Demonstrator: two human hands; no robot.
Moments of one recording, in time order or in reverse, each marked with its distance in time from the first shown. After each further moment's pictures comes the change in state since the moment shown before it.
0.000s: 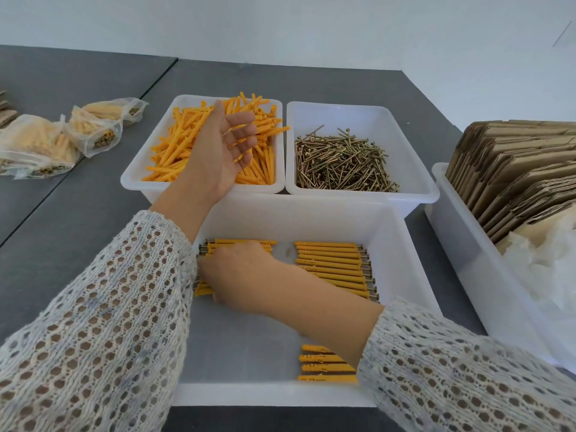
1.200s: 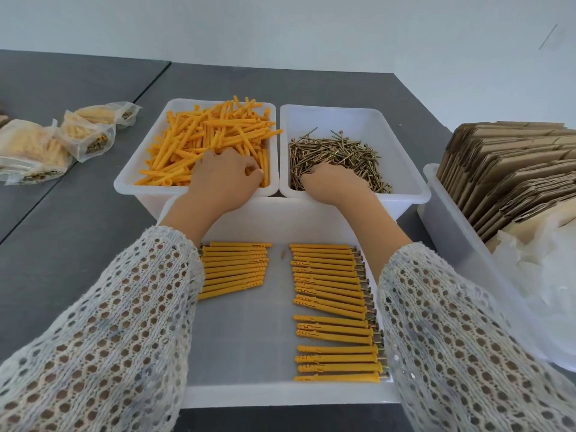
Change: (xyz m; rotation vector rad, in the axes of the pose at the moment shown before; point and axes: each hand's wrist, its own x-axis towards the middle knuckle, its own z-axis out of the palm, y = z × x) left_hand 0.000 -0.020 -0.004 1.673 -0.041 0.290; right_hand -0.017 0.165 -0.015 0.505 0.010 0.946
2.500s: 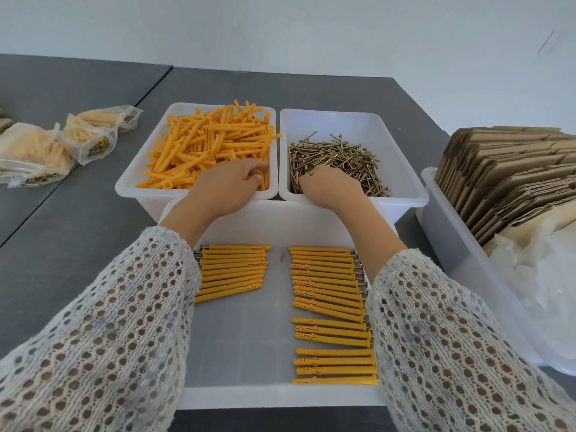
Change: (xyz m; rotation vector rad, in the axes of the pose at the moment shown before) left_hand 0.005 -0.007 0.007 -0.199 -0.075 0.107; right_hand 0.004 0.001 0.005 0.086 0.104 -0.115
